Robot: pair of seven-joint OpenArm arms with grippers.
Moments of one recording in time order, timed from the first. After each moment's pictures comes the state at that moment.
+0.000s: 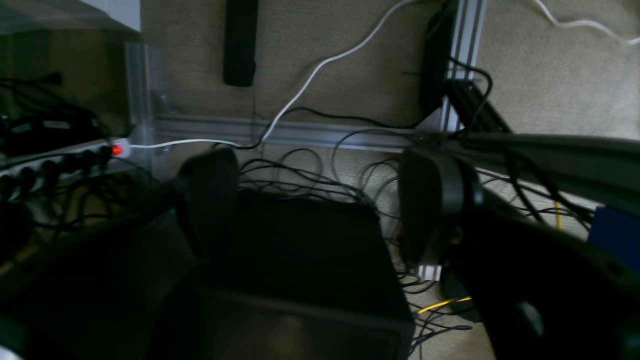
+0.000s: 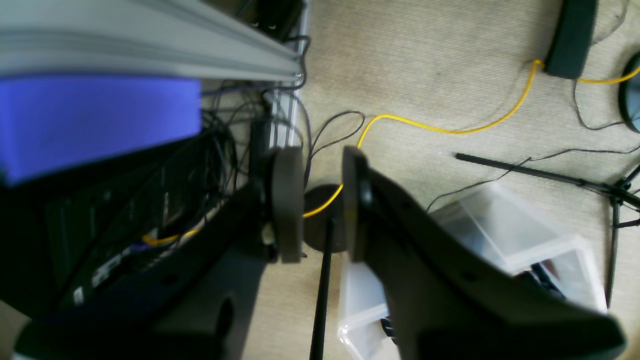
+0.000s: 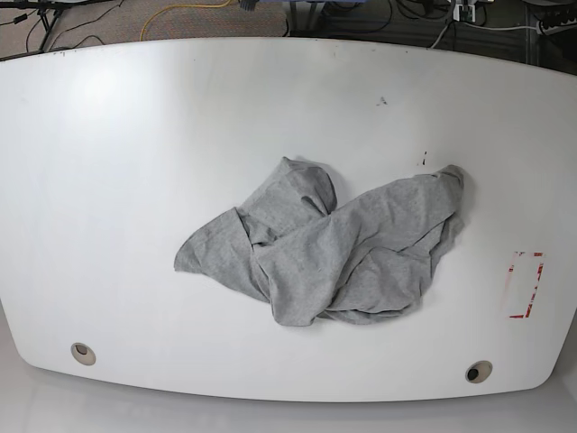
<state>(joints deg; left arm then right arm) 43.4 1.5 -29.9 73.1 9.5 -20.1 -3.0 -46.4 -2.7 16.2 66.0 -15.7 21.0 3.8</state>
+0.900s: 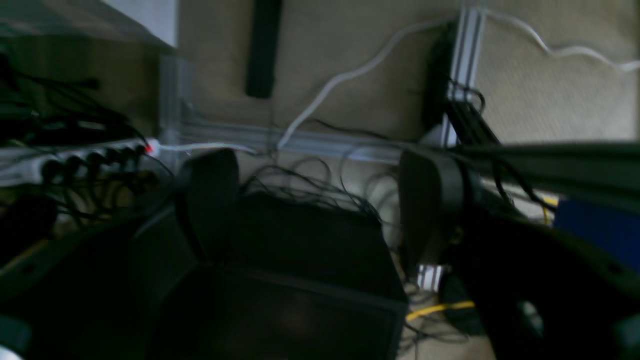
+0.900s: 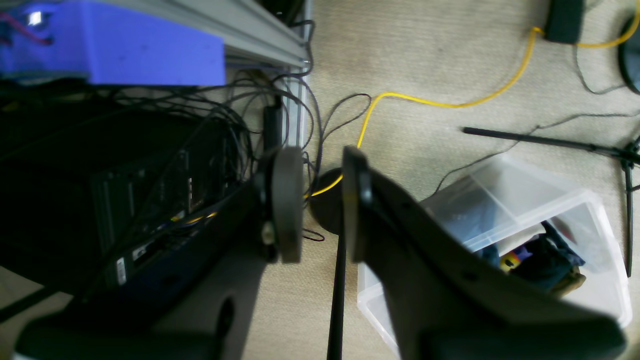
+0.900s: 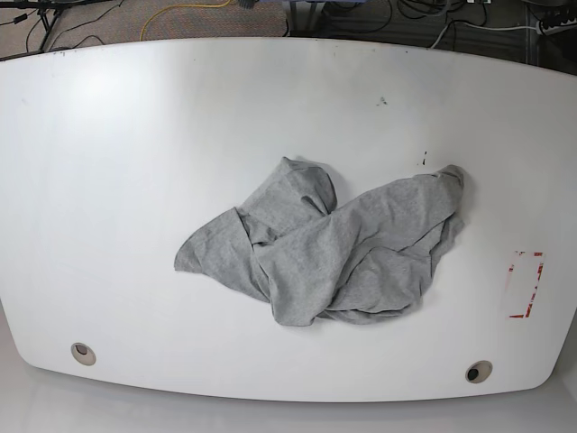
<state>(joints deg) 55.6 3.7 -30.0 89.3 2.0 -20.1 -2.6 -57.8 -2.6 16.2 76.3 -8.2 23.9 3.4</state>
